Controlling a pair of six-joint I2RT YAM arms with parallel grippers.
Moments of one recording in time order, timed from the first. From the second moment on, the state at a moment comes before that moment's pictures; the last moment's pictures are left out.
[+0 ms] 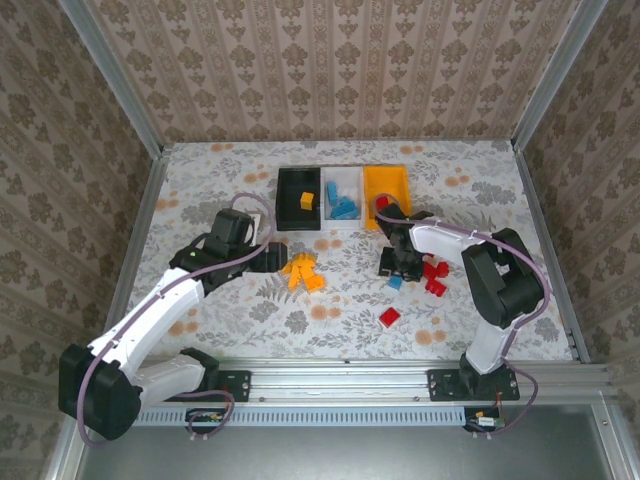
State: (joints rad) left arm -0.51 1.09 0.83 -0.61 0.07 -0.36; right arm 0.44 1.78 1.07 -0.79 0.04 0.68
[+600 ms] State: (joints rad) left arm -0.50 1.08 0.83 -0.61 0.08 -0.36; right arm 0.49 1.80 1.31 -0.84 0.04 0.63
